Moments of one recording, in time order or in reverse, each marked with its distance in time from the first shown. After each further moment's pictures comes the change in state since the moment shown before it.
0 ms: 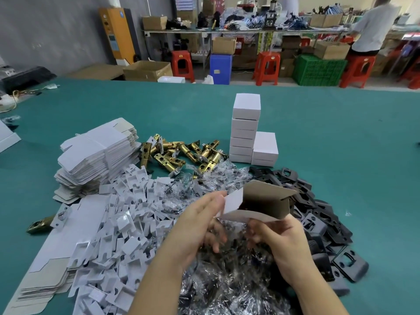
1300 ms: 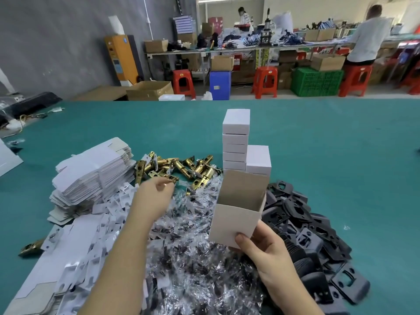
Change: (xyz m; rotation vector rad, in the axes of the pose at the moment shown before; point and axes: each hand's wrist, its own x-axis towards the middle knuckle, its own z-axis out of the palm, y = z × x) left_hand 0.072 0.039 -0.072 0.803 0.630 0.083; right_hand 0.009 0.012 0.000 0.119 -0.093 0.005
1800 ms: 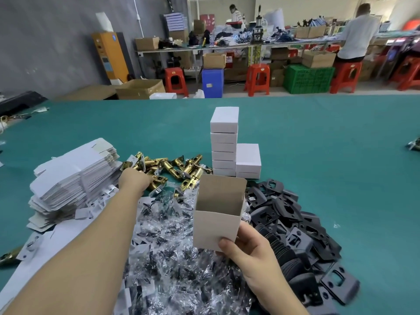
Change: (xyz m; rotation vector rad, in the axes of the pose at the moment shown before) left_hand 0.113 -0.021 0.011 0.088 0.094 -0.385; right_hand 0.003 0.002 -0.001 -0.021 -0.058 0.044
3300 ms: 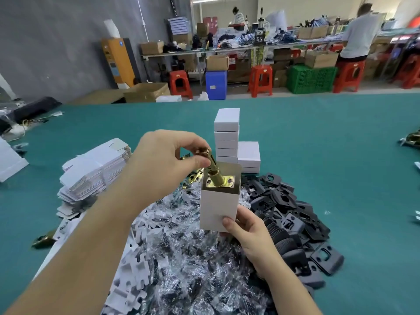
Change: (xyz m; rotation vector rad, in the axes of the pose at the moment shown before) left_hand -0.247 0.061 -0.118 0.053 -0.072 1.139; right_hand -0.006 -0.016 0.009 -0.091 -0.025 0.018
